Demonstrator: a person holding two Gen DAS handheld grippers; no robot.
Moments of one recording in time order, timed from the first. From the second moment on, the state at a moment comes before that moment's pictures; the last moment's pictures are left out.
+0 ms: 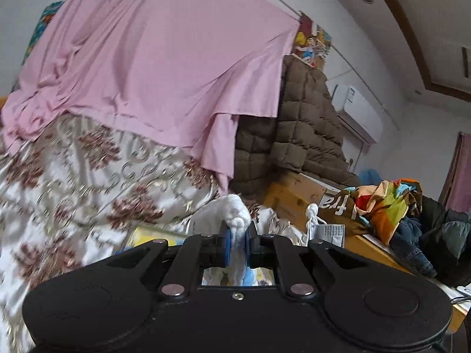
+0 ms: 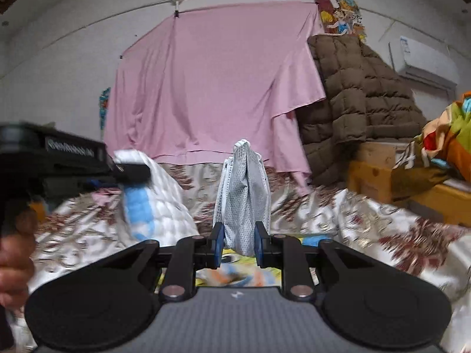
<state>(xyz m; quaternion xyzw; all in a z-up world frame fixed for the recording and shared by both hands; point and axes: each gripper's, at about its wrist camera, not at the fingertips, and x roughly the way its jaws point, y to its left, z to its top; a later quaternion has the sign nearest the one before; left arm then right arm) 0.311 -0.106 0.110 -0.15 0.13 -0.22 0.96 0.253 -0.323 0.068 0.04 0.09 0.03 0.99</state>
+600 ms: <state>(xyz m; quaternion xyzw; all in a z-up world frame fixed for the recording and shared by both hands) 0.435 -0.216 0.051 -0.12 0.16 -0.26 0.95 0.343 -0.385 0.000 0.09 0.11 0.02 0.99</state>
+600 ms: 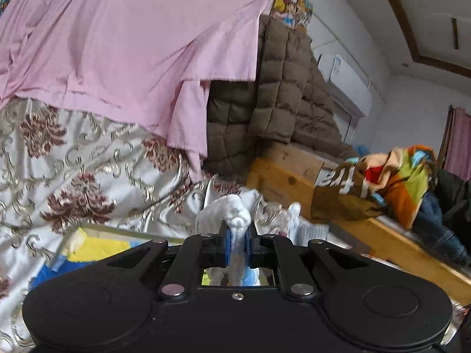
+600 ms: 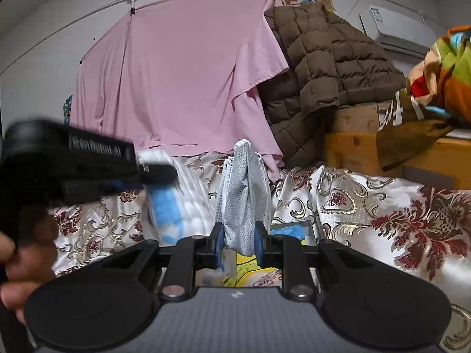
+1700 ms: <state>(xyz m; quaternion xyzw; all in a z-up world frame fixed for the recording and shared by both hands) 0.470 -0.219 -0.029 -0.04 0.29 -0.16 0.94 0.384 -0.387 -0.043 0.10 0.24 0.02 0.96</state>
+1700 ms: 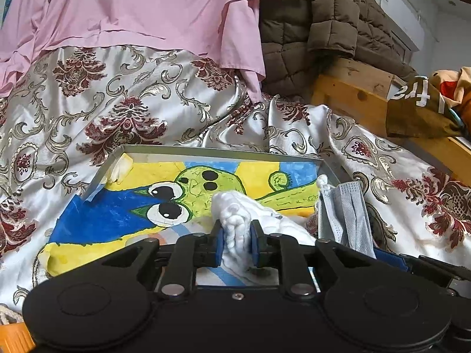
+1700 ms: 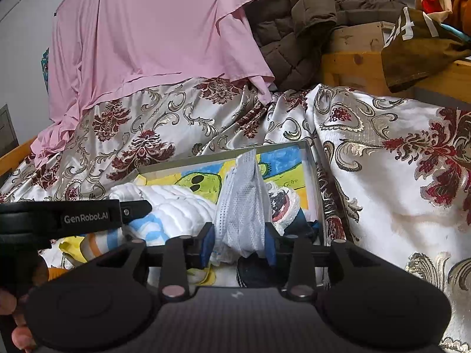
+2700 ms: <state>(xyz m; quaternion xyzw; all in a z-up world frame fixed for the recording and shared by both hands) 0.363 -0.154 0.040 -0.10 0.19 -0.13 0.97 0.283 -0.380 0.046 0.09 0.15 -0.01 0.98</state>
